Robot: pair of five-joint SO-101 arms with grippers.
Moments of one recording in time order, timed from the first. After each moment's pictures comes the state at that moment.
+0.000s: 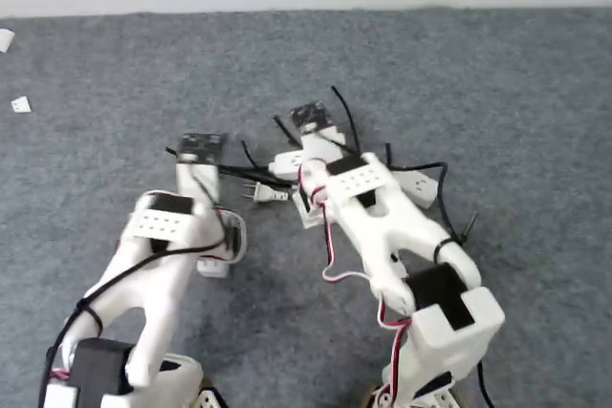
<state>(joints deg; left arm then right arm) 6.6 -11.0 51.1 57.3 10.6 -23.6 12.2 21.9 50.6 -1.0</state>
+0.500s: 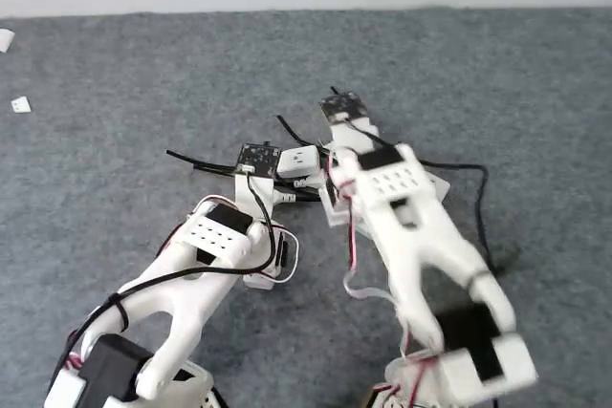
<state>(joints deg) 22.5 -10.2 49.9 56.7 22.1 -19.1 -5.1 27.9 63.1 -0.1</state>
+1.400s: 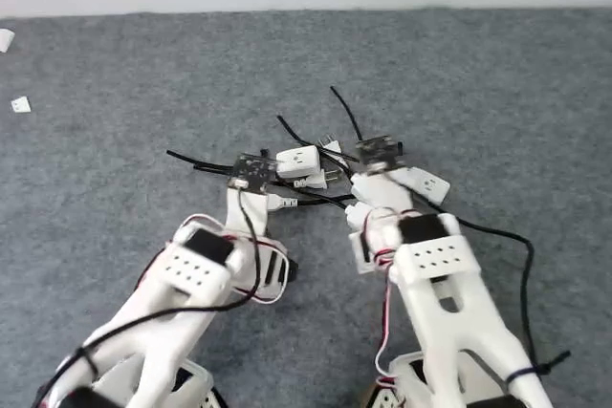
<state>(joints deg) 21.5 -30.4 60.3 58.6 17.5 -12.8 -31.1 54.7 59.3 2.2</state>
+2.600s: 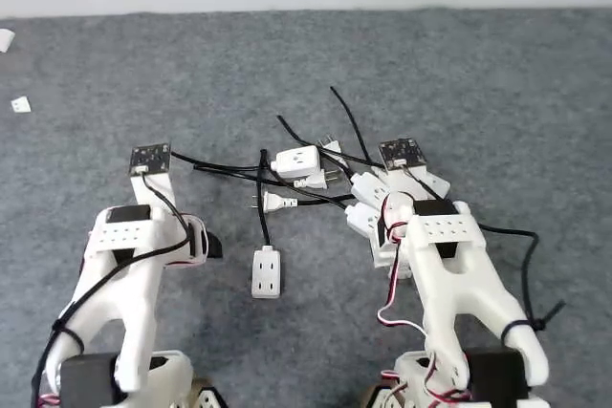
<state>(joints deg) -9.1 -16.7 55.4 58.2 7.3 -5.7 -15.0 51.6 53.7 6.1</state>
